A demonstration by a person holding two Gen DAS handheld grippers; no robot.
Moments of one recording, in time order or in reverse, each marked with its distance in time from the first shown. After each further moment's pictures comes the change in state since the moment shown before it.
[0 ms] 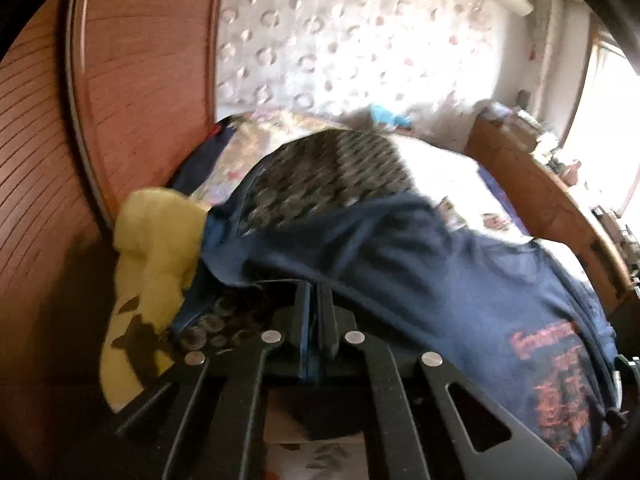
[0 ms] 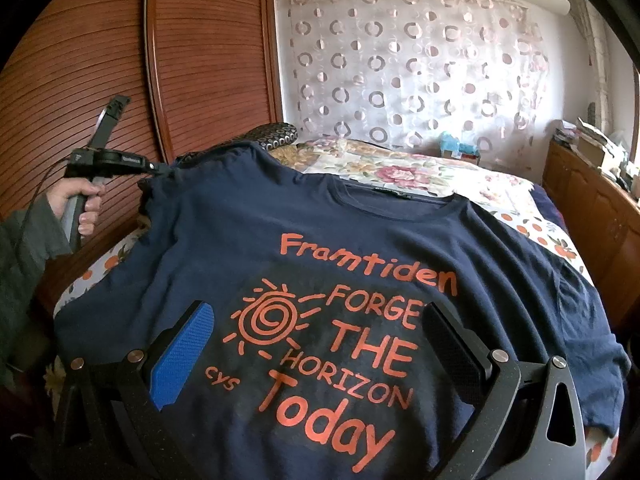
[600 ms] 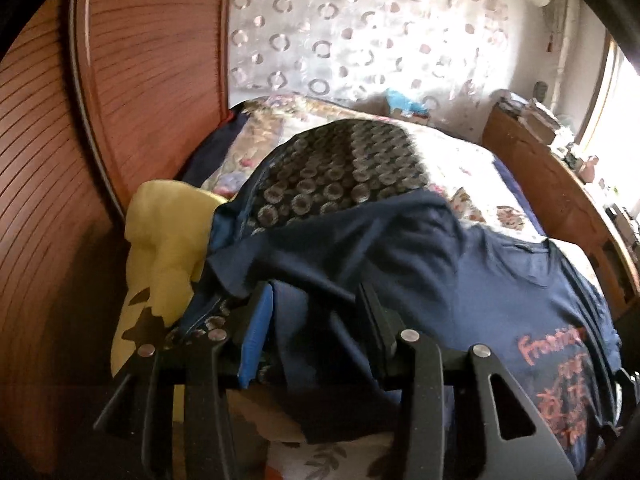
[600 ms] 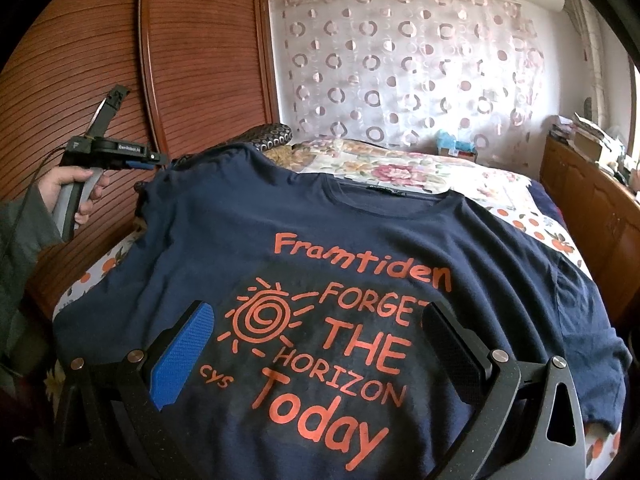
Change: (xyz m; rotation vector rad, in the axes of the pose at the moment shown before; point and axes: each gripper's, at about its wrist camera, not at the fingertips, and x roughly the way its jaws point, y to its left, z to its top) left arm 0.016 0.002 0.007 -0.016 0.077 0.117; right arm 0.001 -0.006 -0.002 0.014 0.004 0.002
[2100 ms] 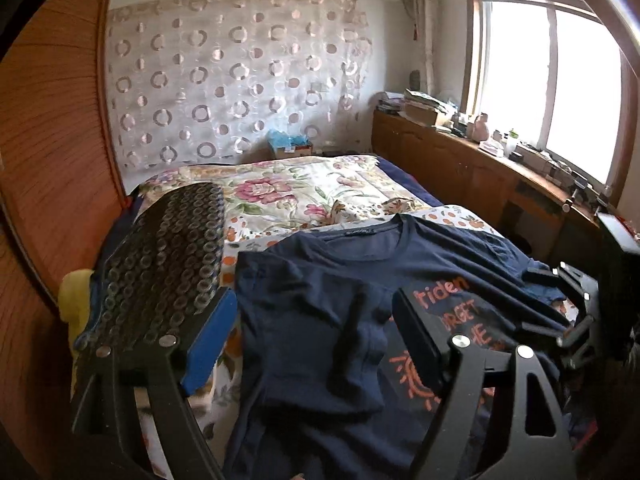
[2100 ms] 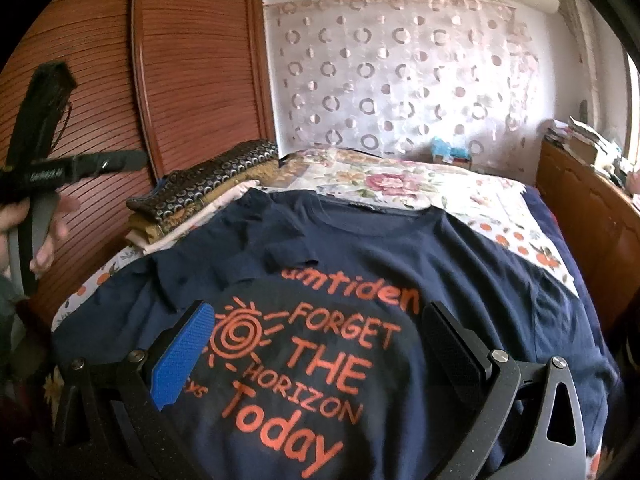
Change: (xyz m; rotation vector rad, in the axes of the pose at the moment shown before) left arm -0.116 -0.140 -0.052 0.322 -0.183 -0.259; right arm -0.004 -0.016 0.019 -0.003 -0.021 0.008
